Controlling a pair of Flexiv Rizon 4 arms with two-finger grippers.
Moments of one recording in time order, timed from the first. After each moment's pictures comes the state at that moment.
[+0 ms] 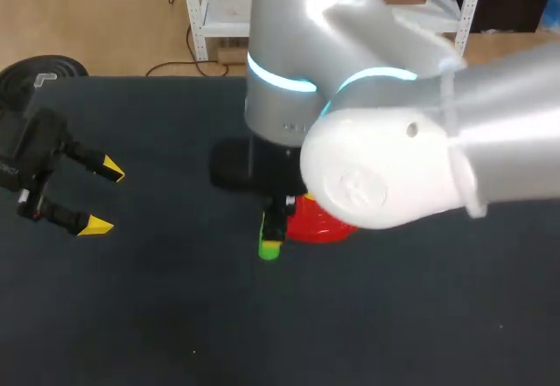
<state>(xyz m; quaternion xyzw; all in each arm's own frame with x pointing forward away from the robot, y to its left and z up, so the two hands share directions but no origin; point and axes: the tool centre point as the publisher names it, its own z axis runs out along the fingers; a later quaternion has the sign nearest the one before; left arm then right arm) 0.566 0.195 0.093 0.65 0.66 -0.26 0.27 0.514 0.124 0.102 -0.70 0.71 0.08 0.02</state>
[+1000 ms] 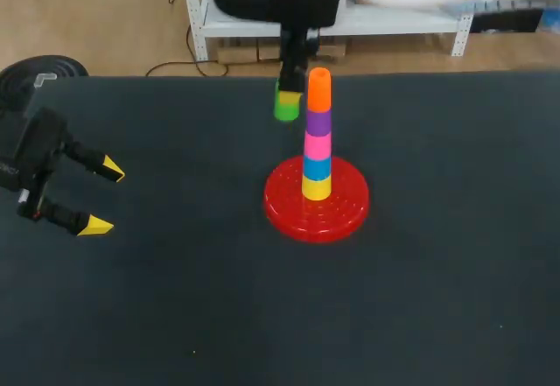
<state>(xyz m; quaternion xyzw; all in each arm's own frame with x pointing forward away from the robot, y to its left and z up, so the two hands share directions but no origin) 0.566 0.195 0.093 0.65 0.66 -0.26 0.27 0.584 0.093 0.276 -0.68 0.73 0.03 0.06</state>
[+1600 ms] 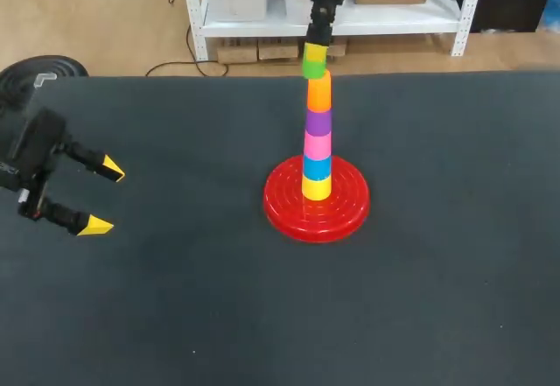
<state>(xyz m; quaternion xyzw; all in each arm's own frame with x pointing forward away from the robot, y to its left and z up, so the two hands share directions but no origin) 0.566 0.195 0.093 0.65 0.66 -0.26 0.27 0.639 0.060 0.287 -0.64 0.77 0.06 0.04</state>
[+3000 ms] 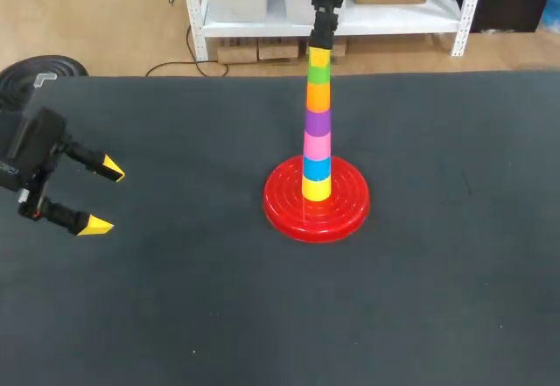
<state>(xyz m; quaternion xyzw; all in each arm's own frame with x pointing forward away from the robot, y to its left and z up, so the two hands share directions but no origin) 0.566 0.195 0.093 0.65 0.66 -0.26 0.27 0.658 0.055 0.263 -0.63 0.77 0.07 -0.02</state>
